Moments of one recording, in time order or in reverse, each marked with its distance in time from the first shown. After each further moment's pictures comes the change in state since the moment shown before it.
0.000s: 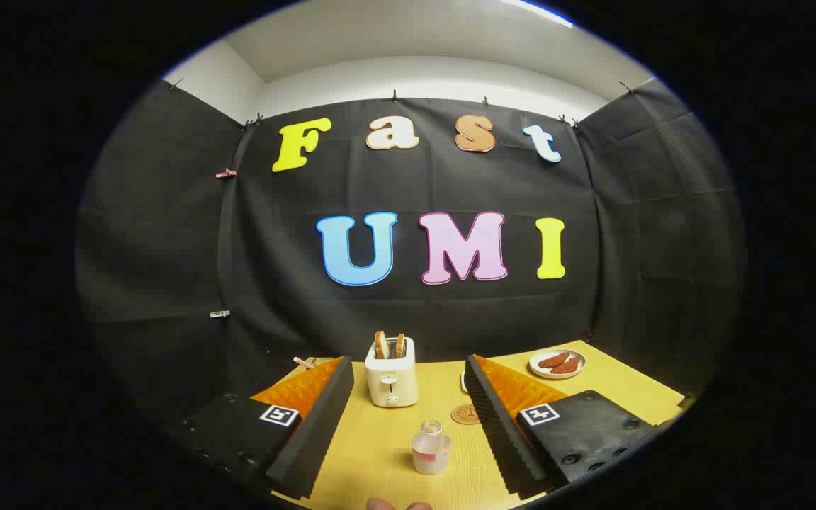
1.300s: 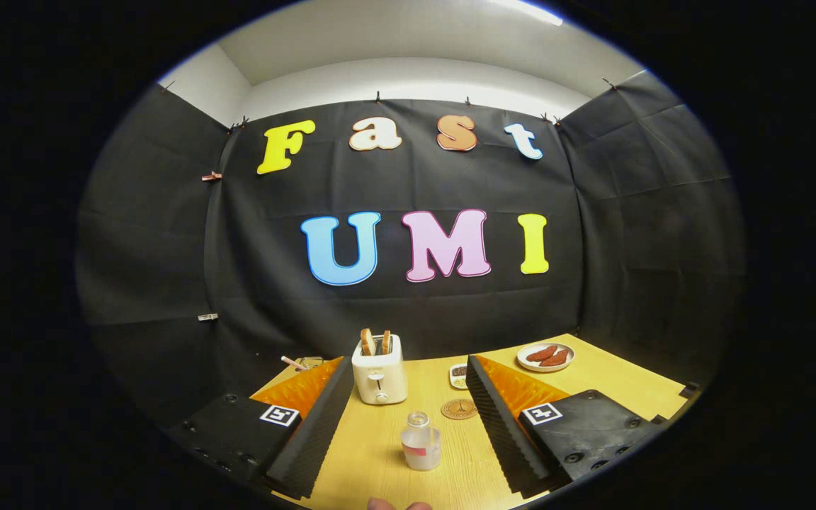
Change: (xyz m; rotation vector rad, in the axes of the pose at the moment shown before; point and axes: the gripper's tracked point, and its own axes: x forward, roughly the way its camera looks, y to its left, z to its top) arm -0.007 -0.024 -0.025 0.021 -0.025 -0.073
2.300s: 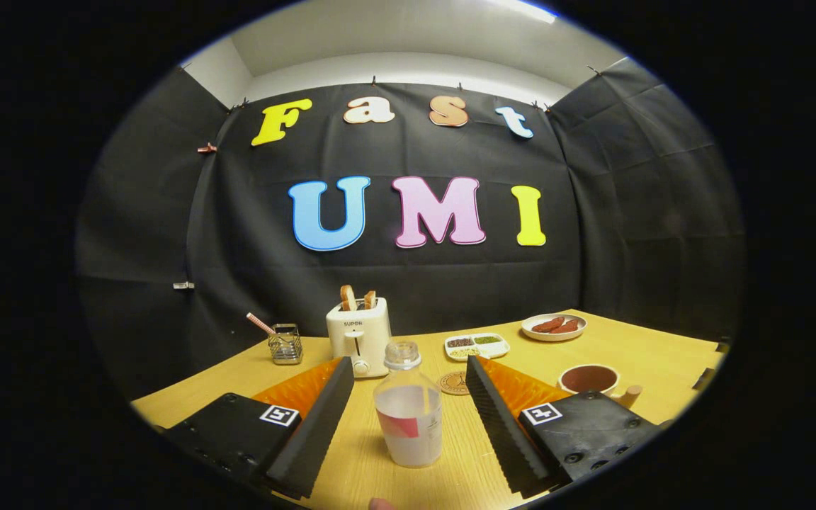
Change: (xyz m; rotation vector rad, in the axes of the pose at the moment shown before) arm 0.059 -0.009 -0.171 -0.004 -0.001 -0.012
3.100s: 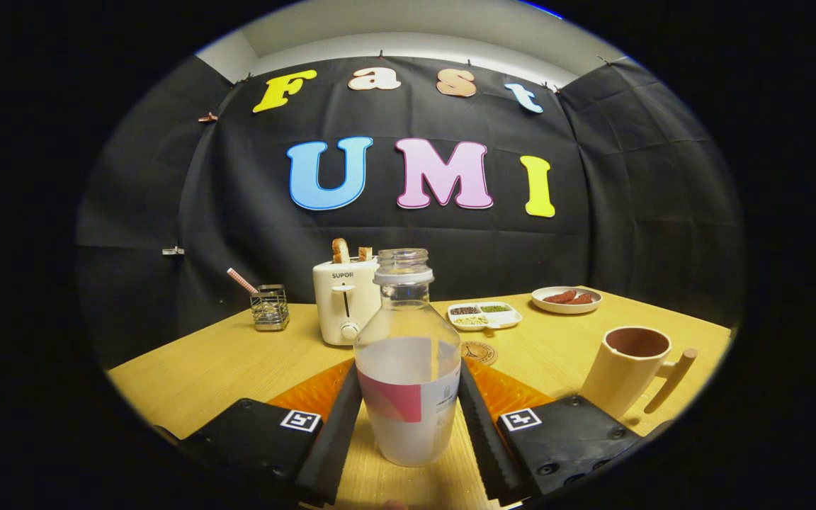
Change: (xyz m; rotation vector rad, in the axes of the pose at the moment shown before) arm 0.035 -0.001 -0.057 -0.031 0.103 0.011
